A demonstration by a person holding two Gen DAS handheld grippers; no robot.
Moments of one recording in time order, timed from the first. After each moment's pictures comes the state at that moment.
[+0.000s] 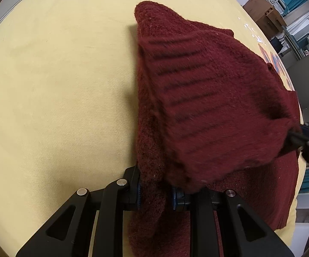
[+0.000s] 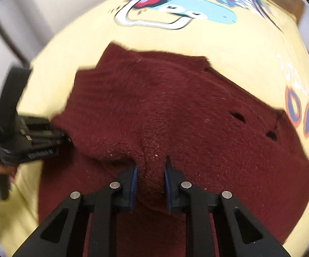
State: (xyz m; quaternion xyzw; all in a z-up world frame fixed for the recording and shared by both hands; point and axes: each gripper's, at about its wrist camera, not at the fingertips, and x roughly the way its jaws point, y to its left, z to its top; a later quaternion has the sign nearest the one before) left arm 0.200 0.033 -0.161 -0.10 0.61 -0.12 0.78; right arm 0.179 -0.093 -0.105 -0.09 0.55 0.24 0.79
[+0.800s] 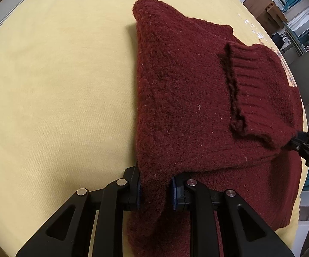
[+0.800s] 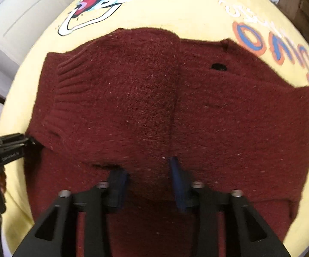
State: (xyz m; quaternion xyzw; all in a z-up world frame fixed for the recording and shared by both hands) left arm 0.206 0.017 -0.160 -0.09 0.62 -0.12 0.77; right arm 0.169 -0.169 -0.129 -0.01 0.60 0.14 0.79
